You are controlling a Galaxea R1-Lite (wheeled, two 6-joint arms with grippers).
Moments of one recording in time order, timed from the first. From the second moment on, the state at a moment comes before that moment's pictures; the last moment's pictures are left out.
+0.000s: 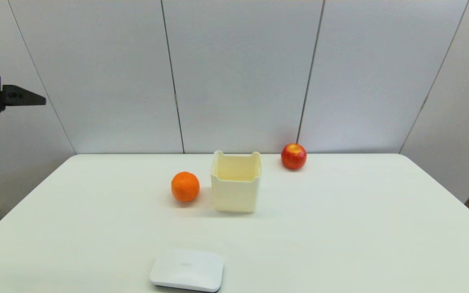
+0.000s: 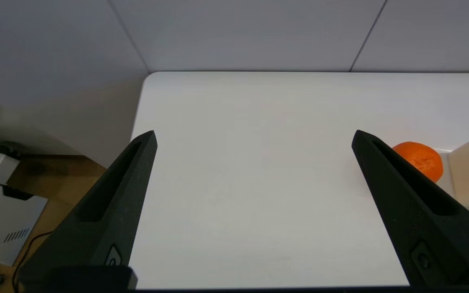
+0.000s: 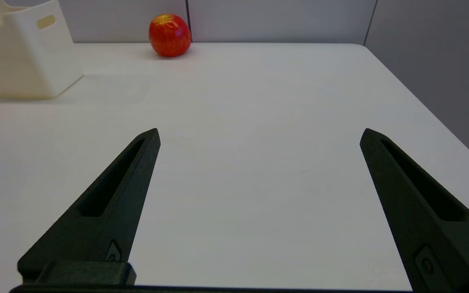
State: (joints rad) left arm 0.17 1.36 -1.42 0.47 -0.08 0.13; right arm 0.00 0.00 0.00 -0.01 0.00 0.00
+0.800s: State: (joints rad) left arm 0.16 0.65 -0.66 -0.16 -0.09 0.08; right arm 0.00 0.00 0.00 -0.01 0.00 0.00
